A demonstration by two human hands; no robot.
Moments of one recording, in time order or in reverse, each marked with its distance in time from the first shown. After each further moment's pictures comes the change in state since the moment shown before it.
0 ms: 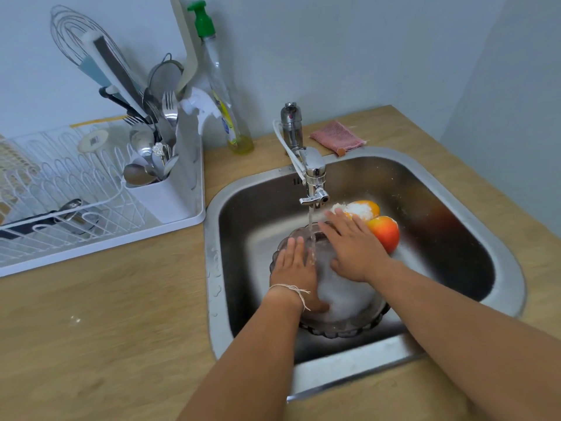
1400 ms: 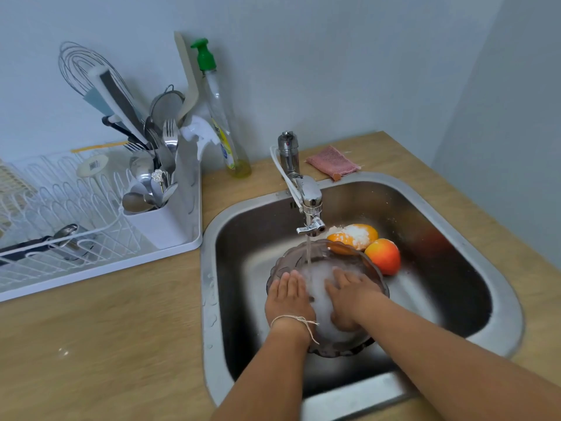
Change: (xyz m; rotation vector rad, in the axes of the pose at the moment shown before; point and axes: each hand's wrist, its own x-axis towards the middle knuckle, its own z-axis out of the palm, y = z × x) left_hand -0.001 0.006 0.001 0.066 -0.082 -0.171; right_hand -0.012 -0.024 0.002 -0.119 -0.568 0.136
